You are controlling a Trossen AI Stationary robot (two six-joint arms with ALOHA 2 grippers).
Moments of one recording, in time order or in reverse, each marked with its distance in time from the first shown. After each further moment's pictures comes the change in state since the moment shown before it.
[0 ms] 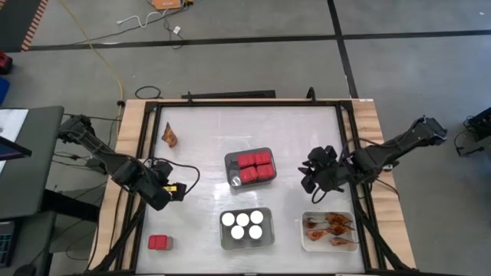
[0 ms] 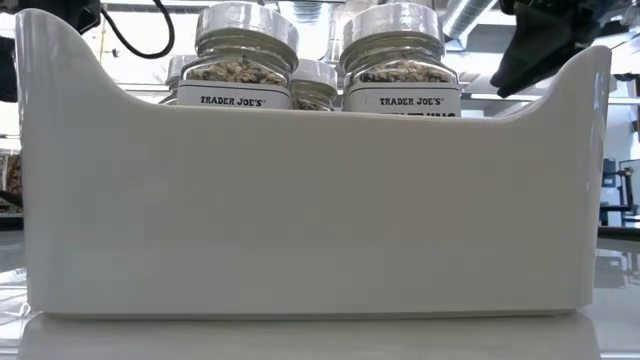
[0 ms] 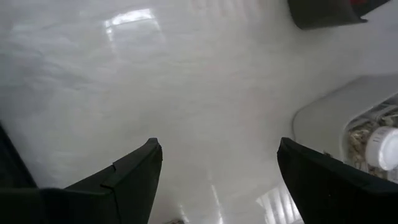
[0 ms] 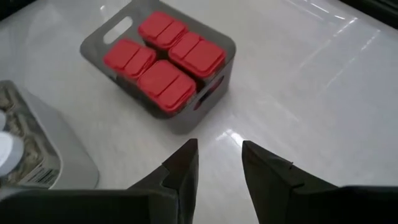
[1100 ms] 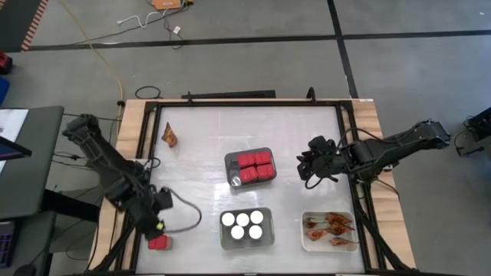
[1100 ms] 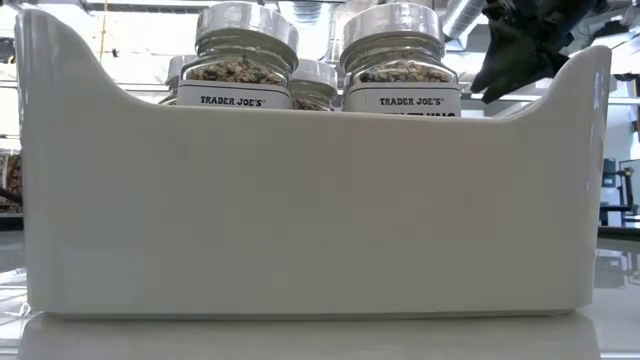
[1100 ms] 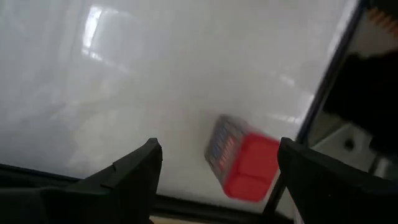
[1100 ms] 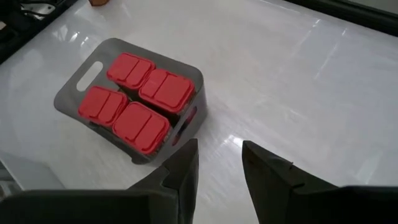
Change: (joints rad) left arm -0.221 0.095 0.076 0.037 0.234 0.675; right arm -0.142 -0.021 0.000 0.028 -0.001 0.046
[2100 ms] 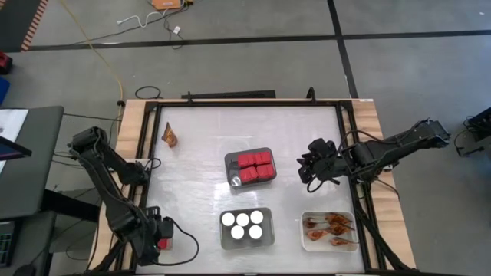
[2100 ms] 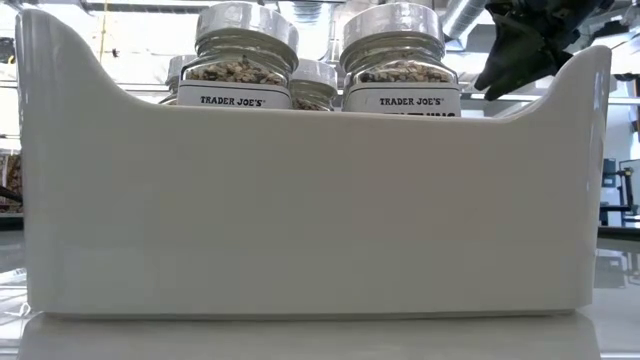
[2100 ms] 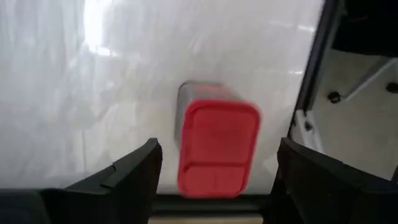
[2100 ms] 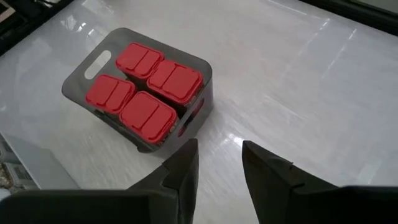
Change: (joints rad) left arm -0.173 0.280 0.057 0.122 0.065 0.066; right arm 0.034 0.000 0.000 -0.003 -0.001 -0.017
